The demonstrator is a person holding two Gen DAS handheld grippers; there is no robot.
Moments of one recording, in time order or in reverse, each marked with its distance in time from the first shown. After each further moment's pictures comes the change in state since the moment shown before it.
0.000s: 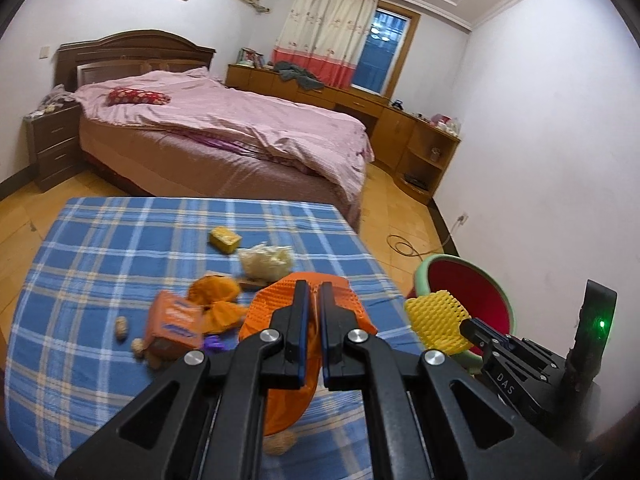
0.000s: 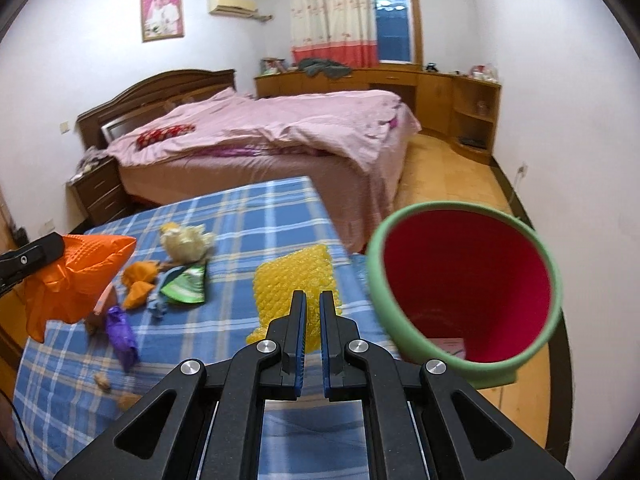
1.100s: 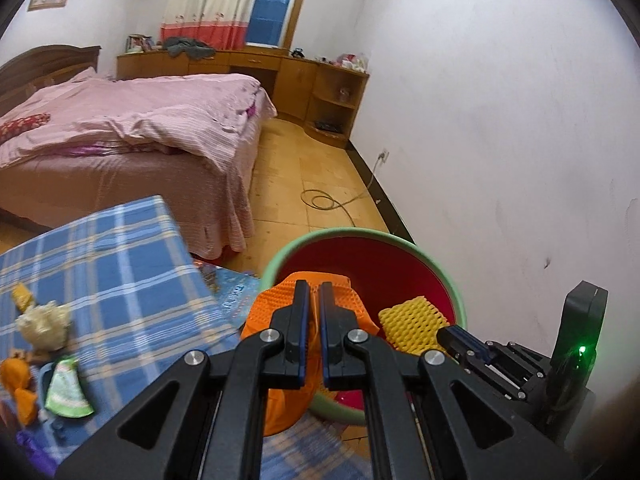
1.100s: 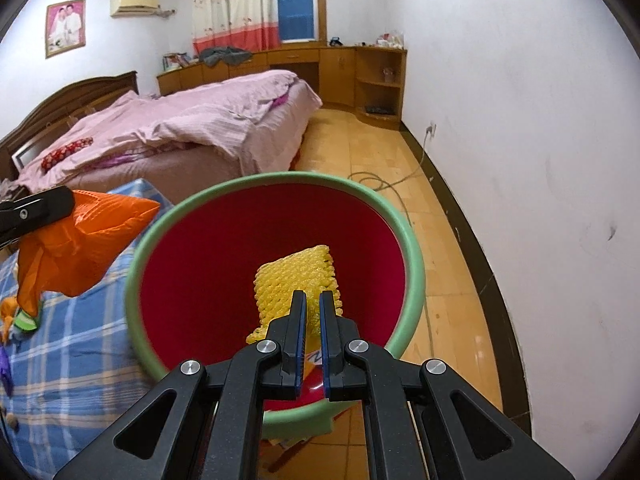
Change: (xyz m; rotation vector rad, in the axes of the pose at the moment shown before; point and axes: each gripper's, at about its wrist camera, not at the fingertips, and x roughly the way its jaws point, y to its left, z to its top) left arm 0.160 -0.182 0.004 0.245 0.171 -0.246; right arm 0.044 -0.164 -0.007 0.161 0.076 -0.272
